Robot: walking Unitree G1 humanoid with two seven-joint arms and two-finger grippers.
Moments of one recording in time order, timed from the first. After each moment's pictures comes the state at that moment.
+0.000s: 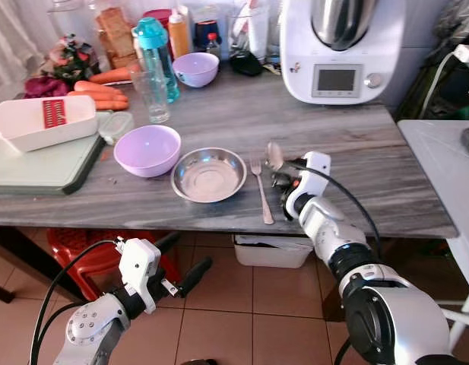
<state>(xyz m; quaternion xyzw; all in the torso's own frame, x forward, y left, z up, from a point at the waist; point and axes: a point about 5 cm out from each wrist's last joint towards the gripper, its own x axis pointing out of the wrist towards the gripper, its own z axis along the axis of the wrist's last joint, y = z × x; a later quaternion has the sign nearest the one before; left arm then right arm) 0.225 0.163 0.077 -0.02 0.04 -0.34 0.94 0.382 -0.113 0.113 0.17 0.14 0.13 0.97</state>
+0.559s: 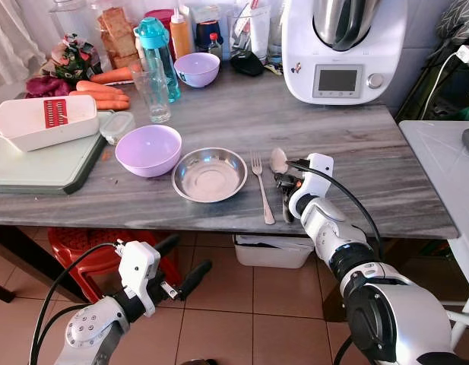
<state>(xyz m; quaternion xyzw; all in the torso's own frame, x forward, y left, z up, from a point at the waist) 0.223 0.164 0.075 -0.02 0.04 -0.34 0.94 0.383 -0.121 0.110 0.17 0.14 0.09 0.97</state>
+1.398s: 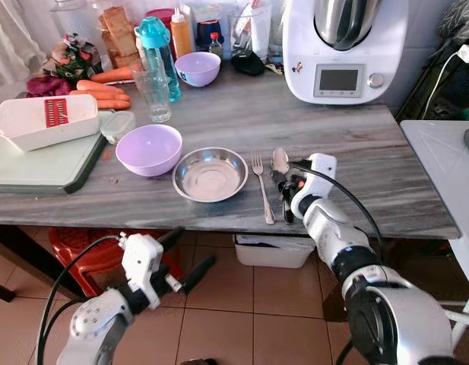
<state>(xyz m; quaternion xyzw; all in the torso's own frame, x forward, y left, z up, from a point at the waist) 0.232 0.155 0.085 -0.04 0.01 -0.36 0.93 0.381 -0.126 0.116 0.15 0.09 0.11 0.98</state>
